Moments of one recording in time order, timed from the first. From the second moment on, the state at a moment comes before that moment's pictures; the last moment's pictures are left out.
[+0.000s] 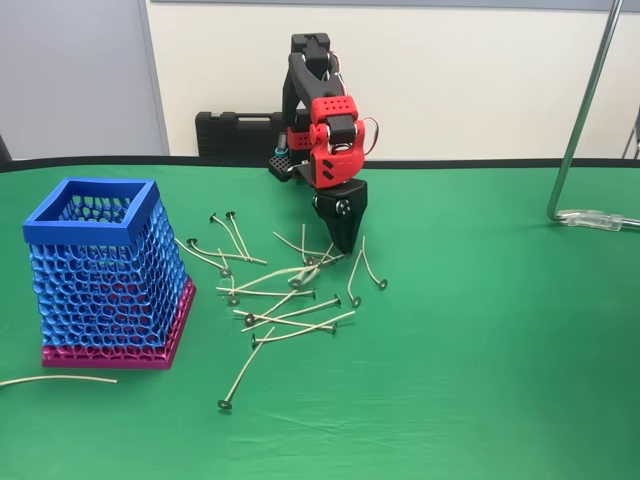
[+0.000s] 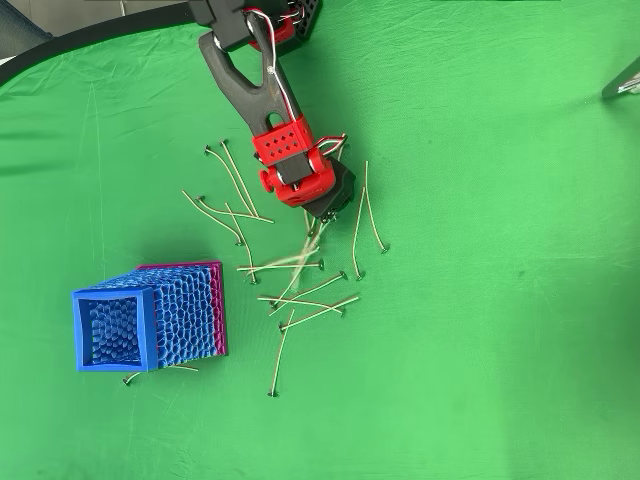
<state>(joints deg) -14.1 76.1 93.1 57.7 59.7</state>
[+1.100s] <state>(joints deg) -12.9 92.7 87.2 65.1 41.4</state>
